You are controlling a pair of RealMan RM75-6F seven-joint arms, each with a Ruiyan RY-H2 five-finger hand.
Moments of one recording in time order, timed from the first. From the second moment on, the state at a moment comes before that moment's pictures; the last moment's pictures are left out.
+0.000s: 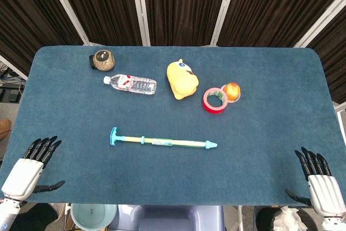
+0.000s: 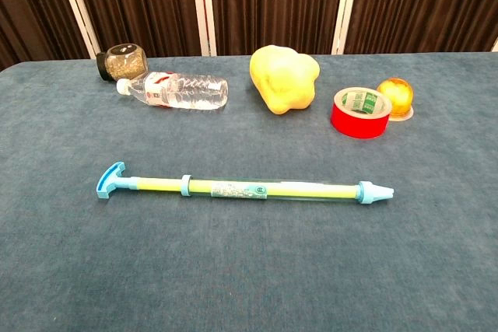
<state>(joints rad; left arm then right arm) -0.09 -1.12 0.10 -1.64 1.71 1.46 0.05 -0.05 -1.15 -0.05 -1.57 -1.62 1.55 0.00</state>
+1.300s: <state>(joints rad) -0.33 -1.23 -0.09 -1.77 1.44 1.17 0.33 -0.05 -1.15 -0.05 -1.58 -1.60 1.53 0.00</state>
